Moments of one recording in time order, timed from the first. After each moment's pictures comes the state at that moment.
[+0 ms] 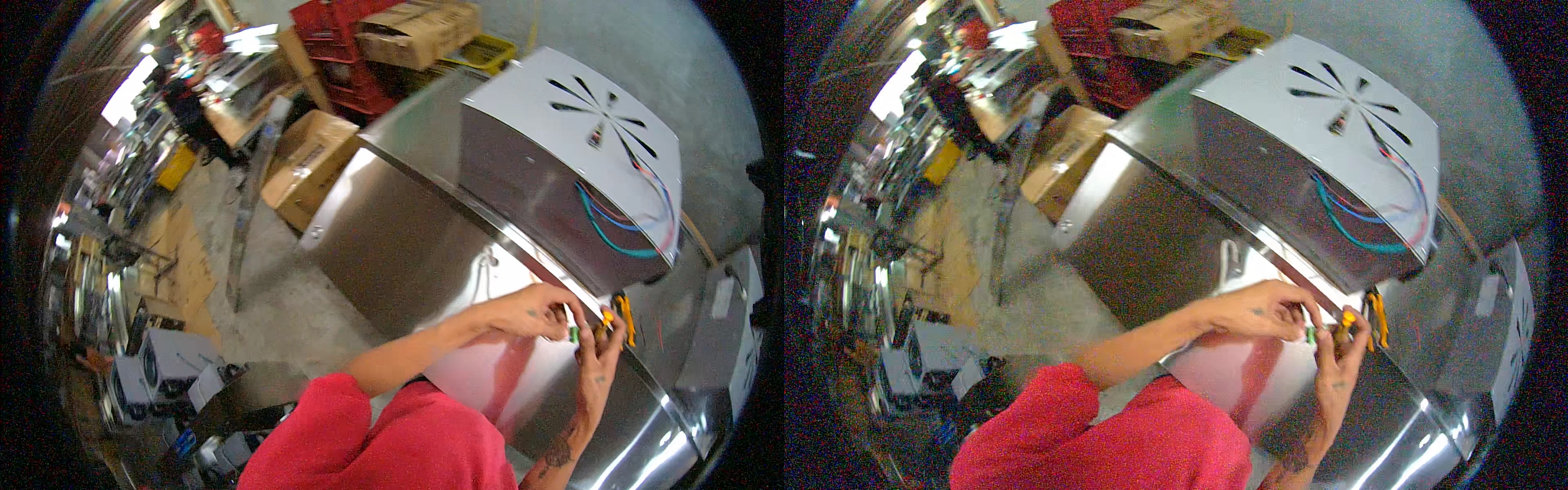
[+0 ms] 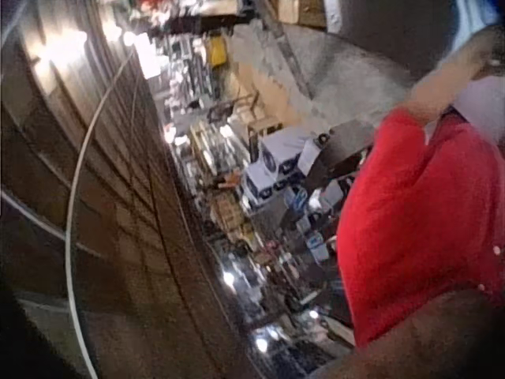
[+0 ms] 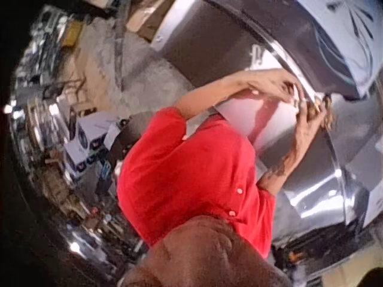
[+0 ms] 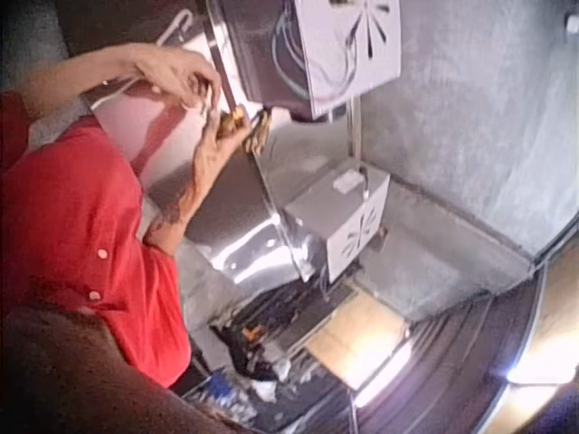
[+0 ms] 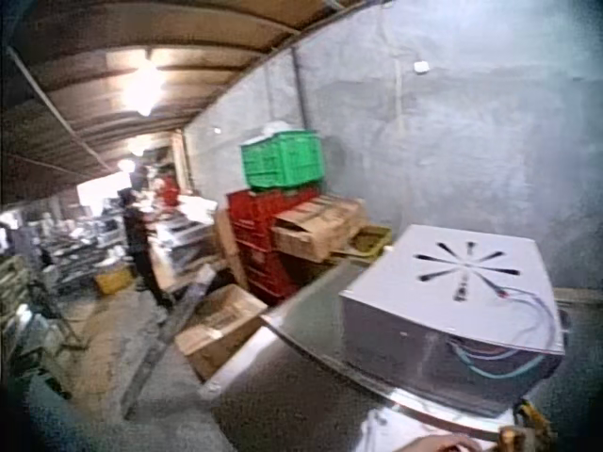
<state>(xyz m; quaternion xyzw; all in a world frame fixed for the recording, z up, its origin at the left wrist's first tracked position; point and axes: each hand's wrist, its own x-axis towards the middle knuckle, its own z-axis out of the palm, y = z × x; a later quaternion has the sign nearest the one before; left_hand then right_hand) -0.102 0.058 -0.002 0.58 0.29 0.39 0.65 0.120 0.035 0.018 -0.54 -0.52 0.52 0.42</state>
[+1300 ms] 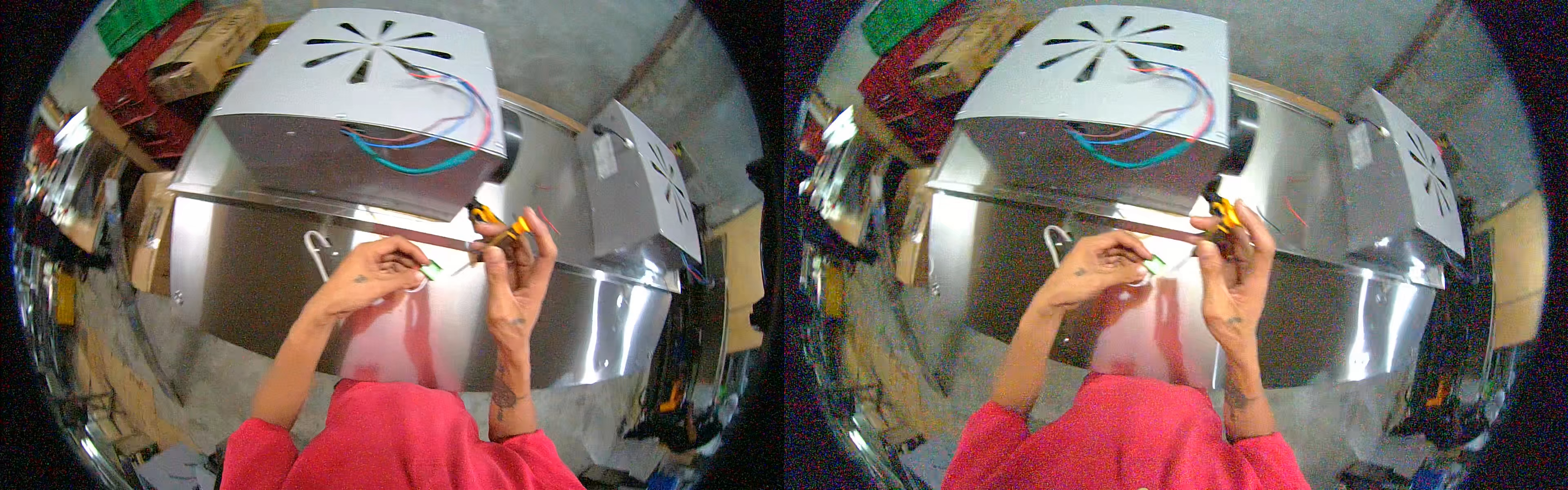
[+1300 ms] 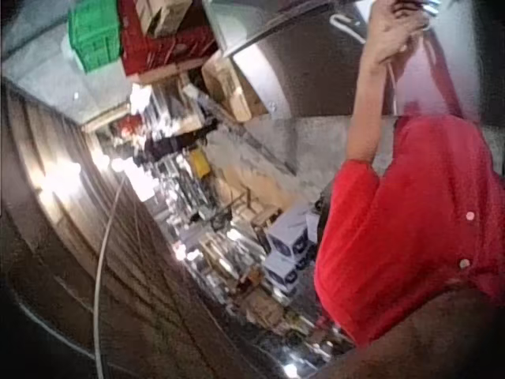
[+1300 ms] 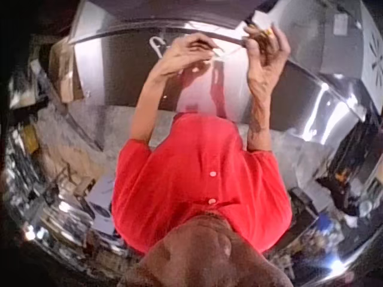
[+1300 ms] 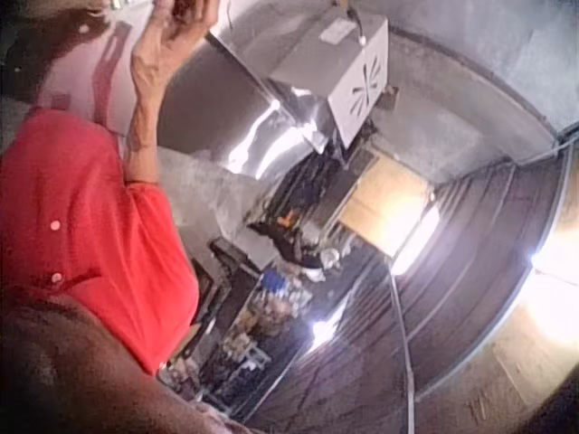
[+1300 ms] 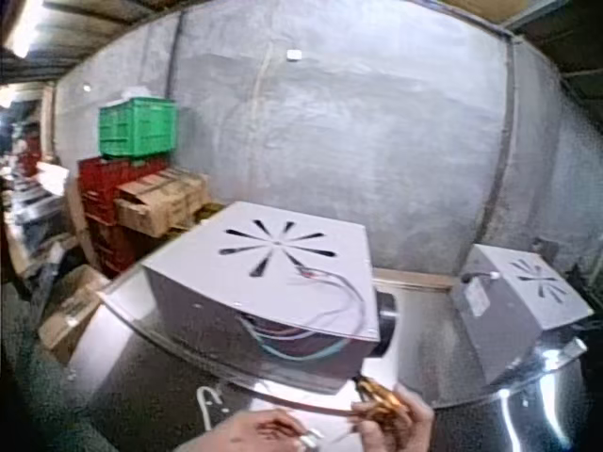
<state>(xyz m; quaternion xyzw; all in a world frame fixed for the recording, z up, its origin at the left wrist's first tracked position) -0.093 0.061 0.002 0.50 0.39 0.38 0.67 0.132 0.043 0.044 -0.39 -0.58 0.36 0.62</state>
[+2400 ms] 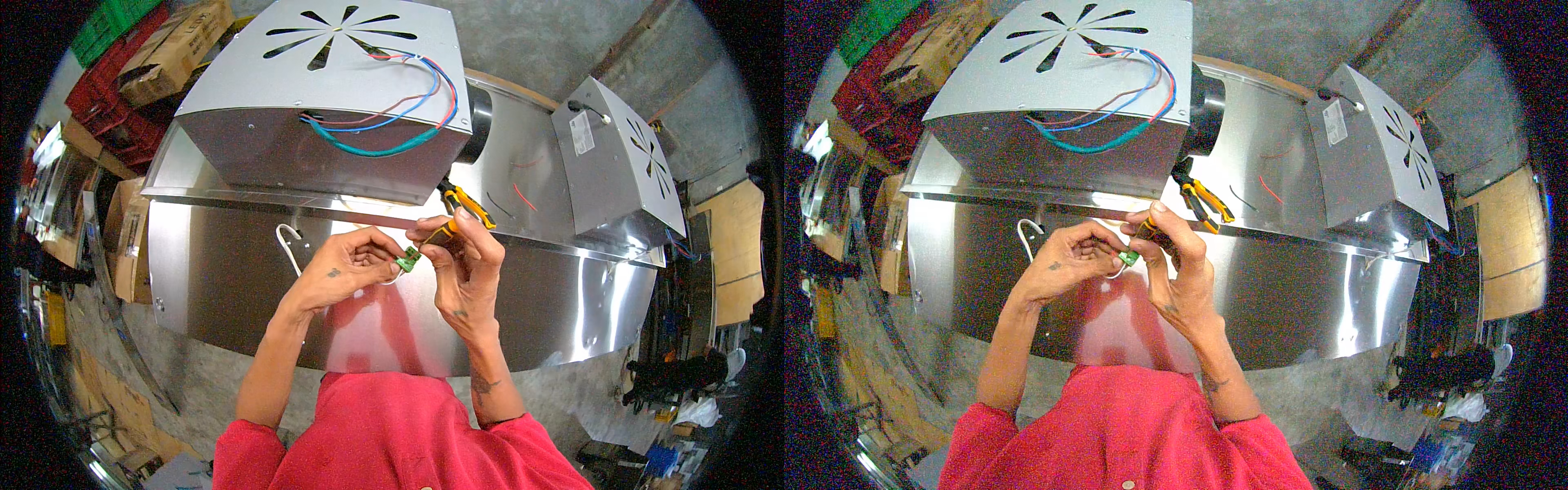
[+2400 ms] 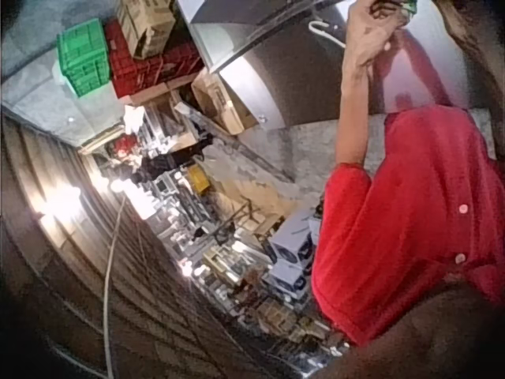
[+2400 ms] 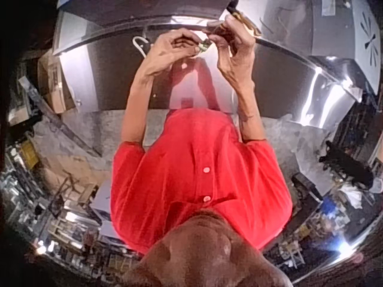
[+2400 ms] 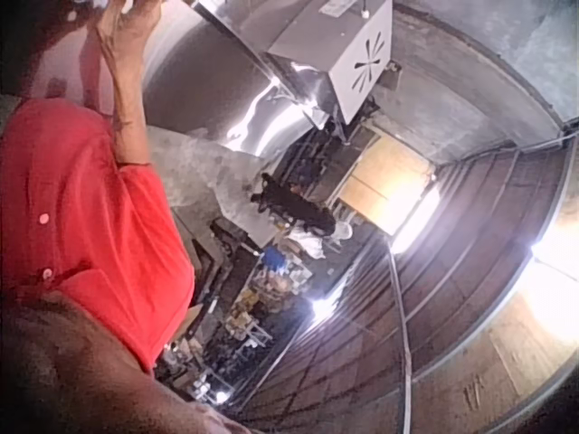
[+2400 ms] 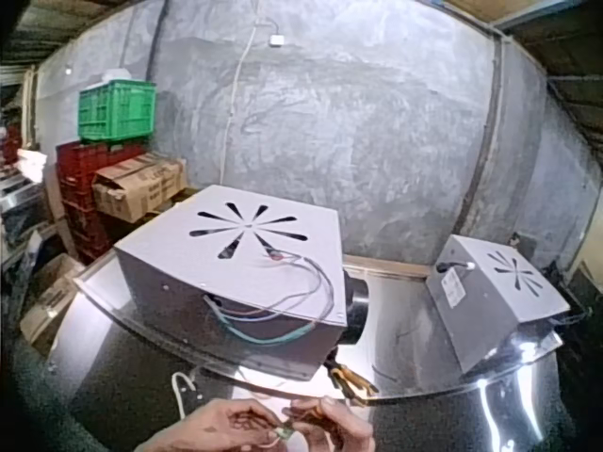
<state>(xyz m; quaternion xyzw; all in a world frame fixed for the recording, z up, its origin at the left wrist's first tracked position) -0.084 0.063 0.003 0.53 0.38 0.36 0.67 0.127 0.049 0.015 -0.29 -0.71 0.27 0.58</state>
